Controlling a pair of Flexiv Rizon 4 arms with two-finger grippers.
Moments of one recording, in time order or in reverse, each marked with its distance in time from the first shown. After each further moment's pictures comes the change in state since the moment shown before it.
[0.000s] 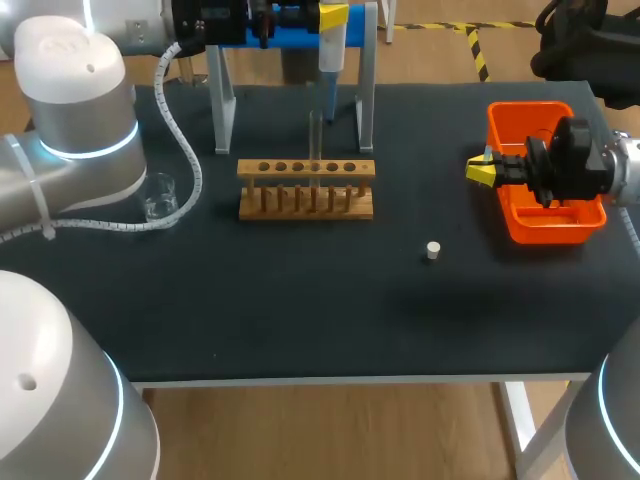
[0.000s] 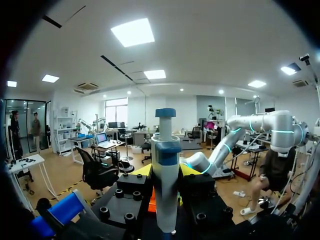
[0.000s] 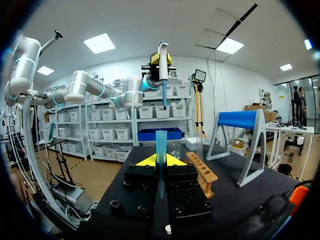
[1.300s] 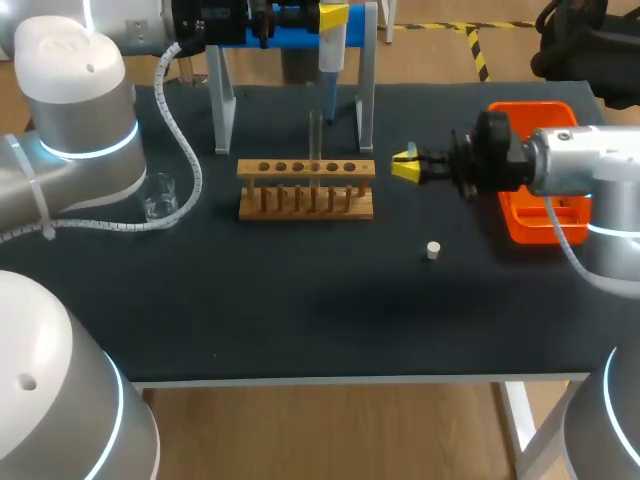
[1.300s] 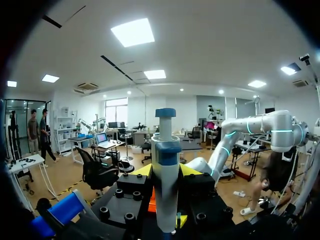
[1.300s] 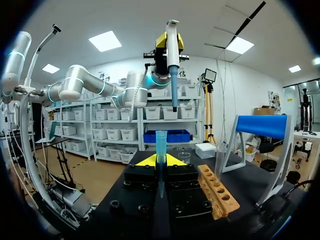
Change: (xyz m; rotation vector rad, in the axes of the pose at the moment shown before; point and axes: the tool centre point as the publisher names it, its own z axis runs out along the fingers) left arm 0.000 0.000 0.000 0.000 0.000 0.000; right arm 0.004 0.009 0.113 -0.005 0.074 -0.023
